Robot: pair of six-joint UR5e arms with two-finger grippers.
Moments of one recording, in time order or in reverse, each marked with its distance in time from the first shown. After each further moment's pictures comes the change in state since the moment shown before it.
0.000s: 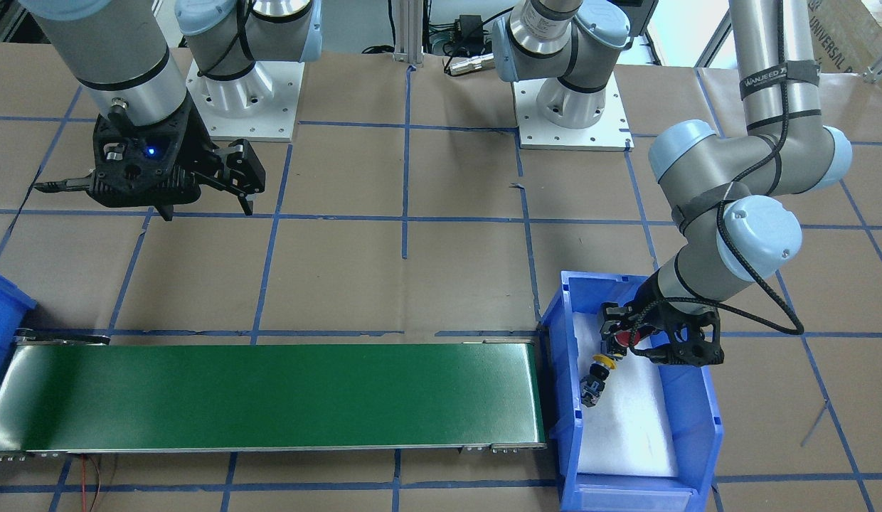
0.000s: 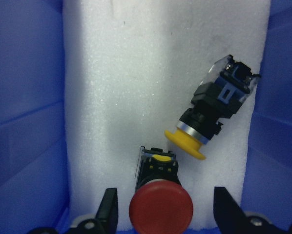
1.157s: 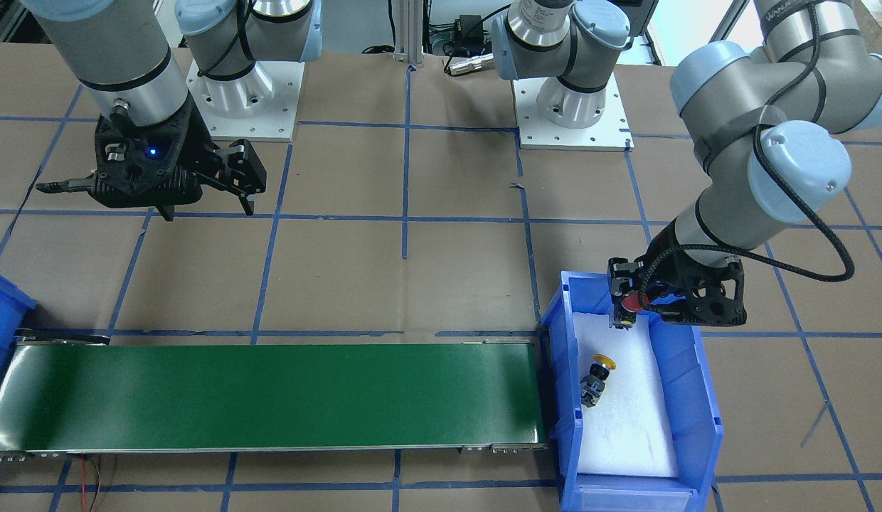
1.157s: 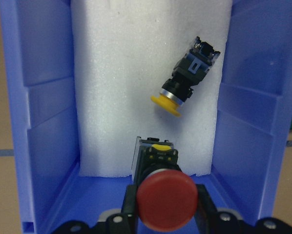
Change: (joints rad) left arm -0.061 0.124 0.126 -0.258 0.008 -0.016; right arm 0.002 0.000 0.001 -0.001 0.000 0.000
